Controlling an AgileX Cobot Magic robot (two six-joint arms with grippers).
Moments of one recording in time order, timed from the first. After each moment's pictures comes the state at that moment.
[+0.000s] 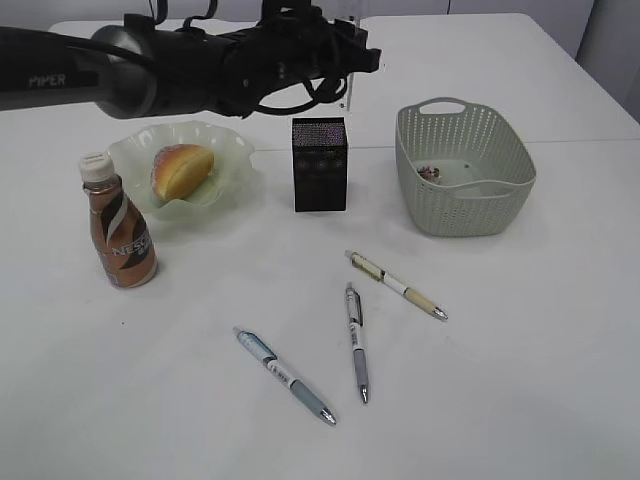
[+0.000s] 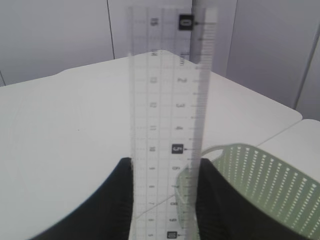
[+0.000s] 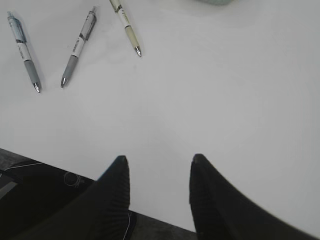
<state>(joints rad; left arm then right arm) -0.56 2.28 -1.85 0.00 -0.20 -0.05 0.38 0.97 -1.09 -0.08 1.25 0.03</state>
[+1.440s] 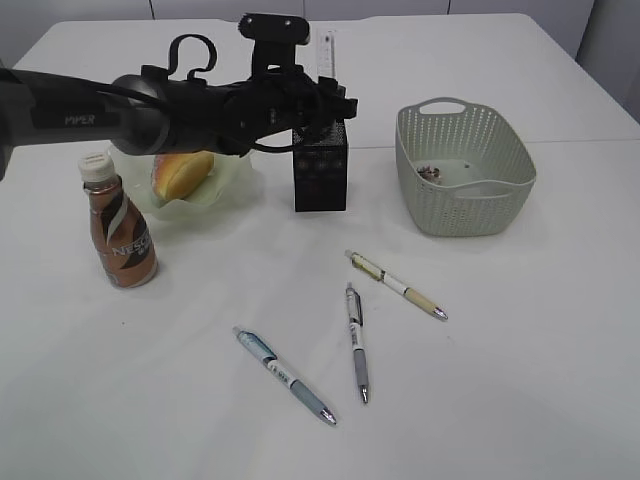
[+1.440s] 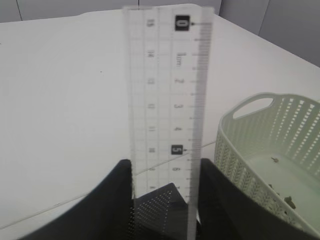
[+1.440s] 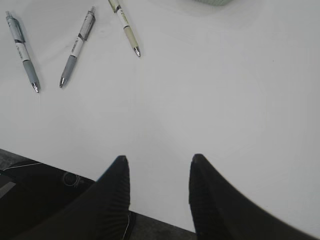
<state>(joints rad) -0.52 2.39 -1.85 -0.07 -0.19 -0.05 0.38 0.97 -1.09 -0.09 1.25 0.03</state>
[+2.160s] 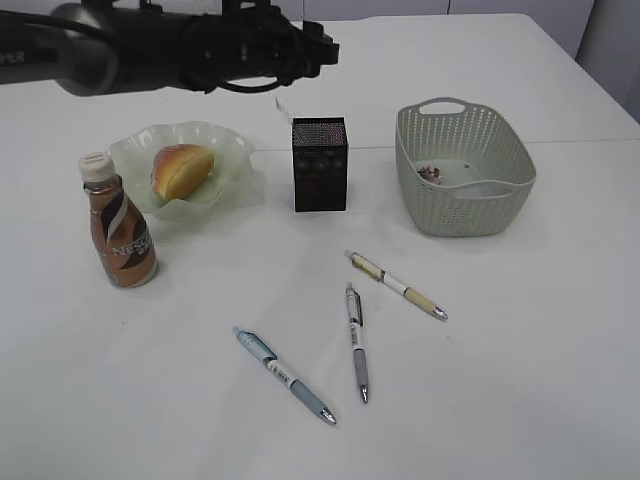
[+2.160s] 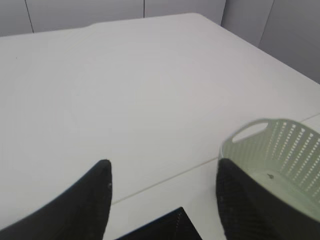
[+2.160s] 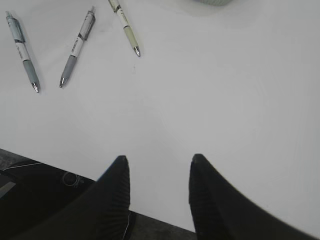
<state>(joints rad) -0.48 2.26 -1.85 -0.05 -0.06 -0.05 0.38 0.97 -1.09 -0.09 1.25 0.03</state>
